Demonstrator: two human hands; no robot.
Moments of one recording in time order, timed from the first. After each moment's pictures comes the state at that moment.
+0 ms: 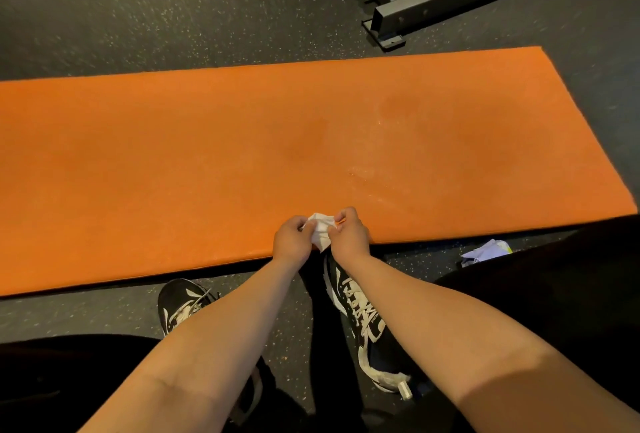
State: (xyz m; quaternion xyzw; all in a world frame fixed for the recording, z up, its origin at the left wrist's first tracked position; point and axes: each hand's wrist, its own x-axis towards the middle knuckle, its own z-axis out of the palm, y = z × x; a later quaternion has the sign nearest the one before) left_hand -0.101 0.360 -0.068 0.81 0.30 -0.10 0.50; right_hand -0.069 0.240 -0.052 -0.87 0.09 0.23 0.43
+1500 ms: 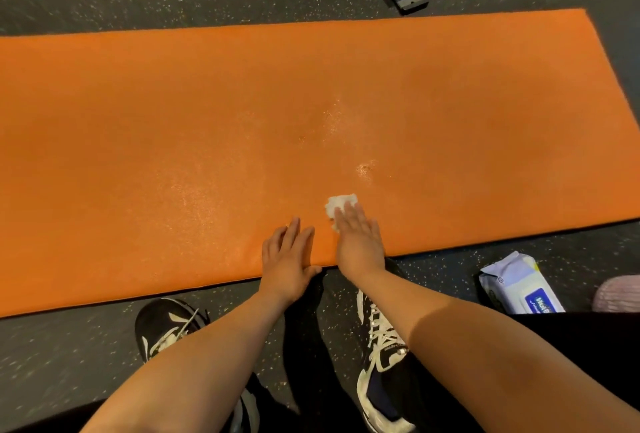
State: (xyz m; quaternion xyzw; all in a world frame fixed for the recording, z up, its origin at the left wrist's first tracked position) left_hand -0.116 0.392 -0.145 0.94 0.09 -0.20 0.28; right_hand -0.034 0.236 -0.122 -0.95 -0.12 0.28 0.07
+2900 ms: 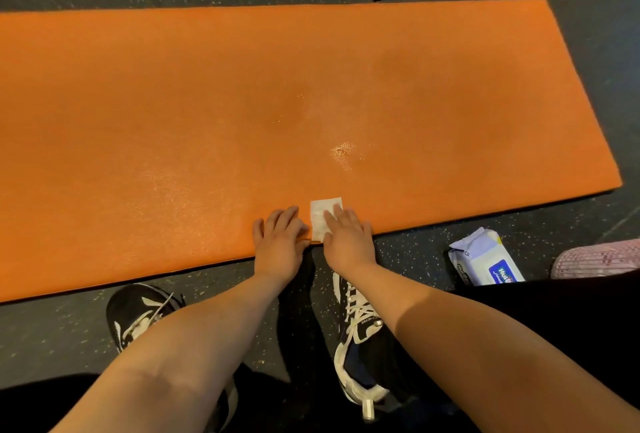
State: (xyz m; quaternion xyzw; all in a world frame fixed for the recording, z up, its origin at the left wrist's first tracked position) left_hand -0.109 0.357 -0.144 0.96 0.08 -0.12 0.25; right_hand -0.058 0.203 -0.104 -0.94 -0.09 0.32 0.09
